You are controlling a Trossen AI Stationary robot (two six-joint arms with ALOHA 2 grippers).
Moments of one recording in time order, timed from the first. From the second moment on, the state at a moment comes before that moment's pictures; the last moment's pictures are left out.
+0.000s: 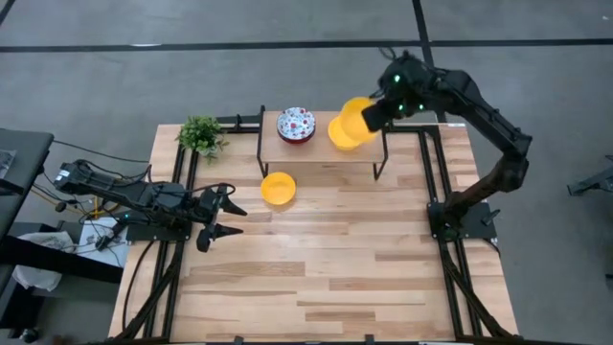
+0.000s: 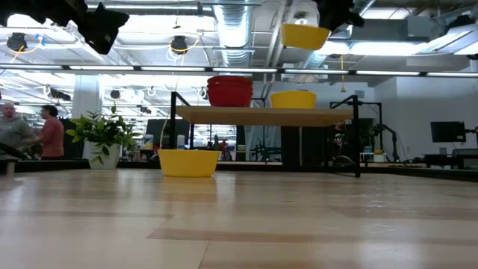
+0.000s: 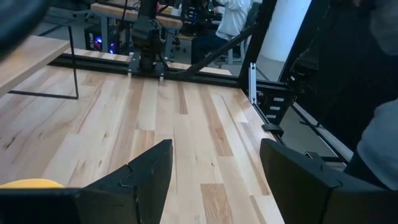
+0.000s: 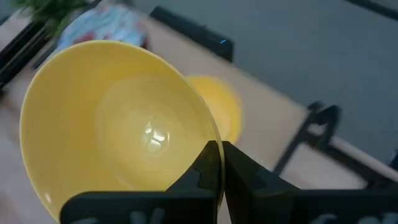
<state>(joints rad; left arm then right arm) -0.30 0.53 0.38 -0.02 -0.08 -0.17 -0.55 1.49 1.89 -1.32 0.11 0.31</state>
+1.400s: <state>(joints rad) -0.30 0.53 0.38 -0.01 -0.09 -0.17 -0.78 1.80 1.89 -1.29 -0.15 0.11</state>
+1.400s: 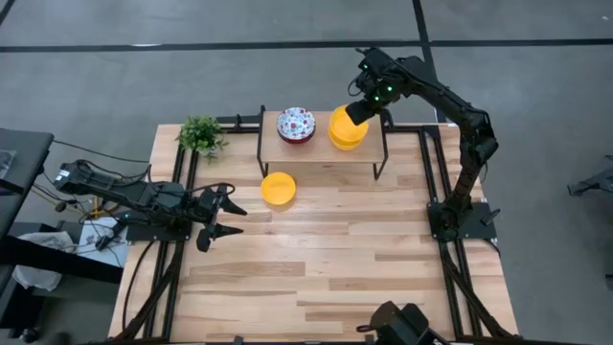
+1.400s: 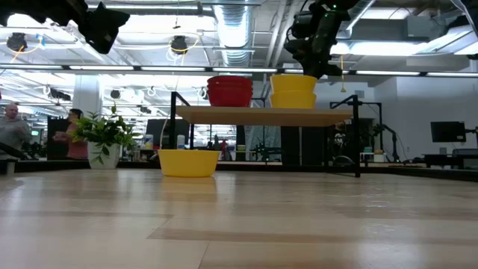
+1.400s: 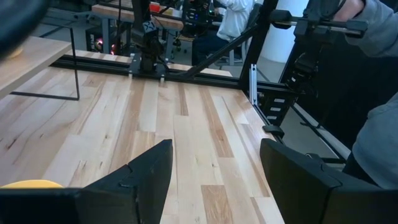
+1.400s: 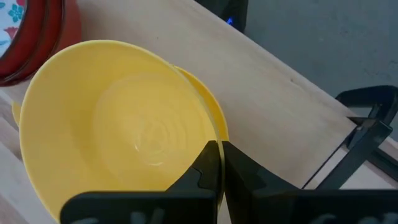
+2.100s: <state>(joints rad) -0.30 0.53 0.38 -0.02 -0.09 -0.17 -0.77 1.80 1.89 -1.29 -0.15 0.12</state>
